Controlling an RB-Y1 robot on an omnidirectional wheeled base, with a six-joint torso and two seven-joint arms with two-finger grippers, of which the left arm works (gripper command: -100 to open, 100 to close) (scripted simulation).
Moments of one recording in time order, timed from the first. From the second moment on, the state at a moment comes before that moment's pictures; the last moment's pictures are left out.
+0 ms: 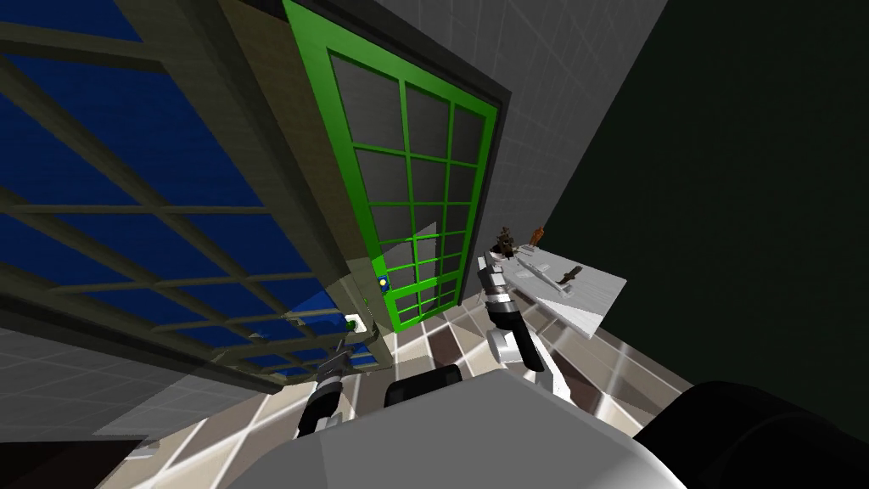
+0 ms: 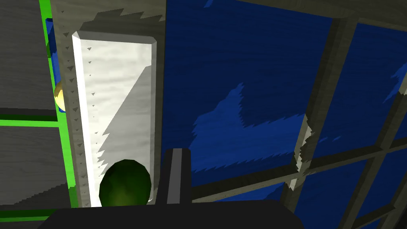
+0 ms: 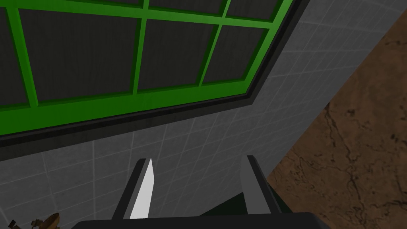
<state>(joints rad) -0.01 0.11 0.34 -0.59 -0.09 -0.84 -1.33</state>
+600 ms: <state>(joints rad) -0.03 0.15 0.25 -0.63 -0.15 -0.86 -1.30</state>
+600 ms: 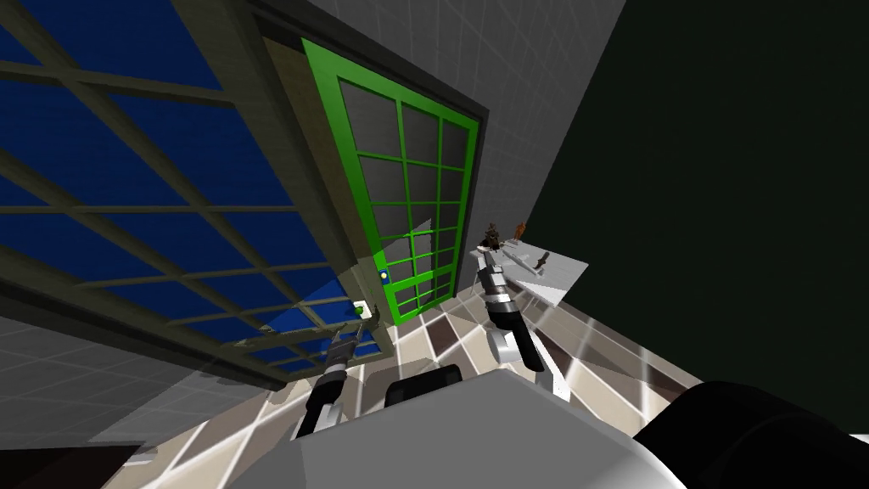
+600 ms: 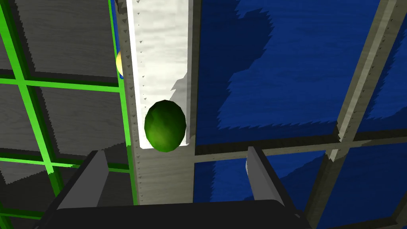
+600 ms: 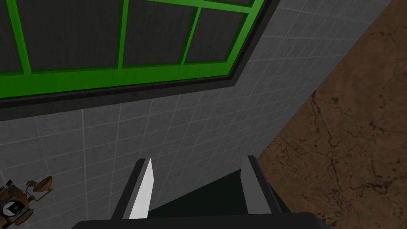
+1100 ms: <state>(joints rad) -0.04 0.17 0.21 -0.64 -0.19 -0.87 -1.28</state>
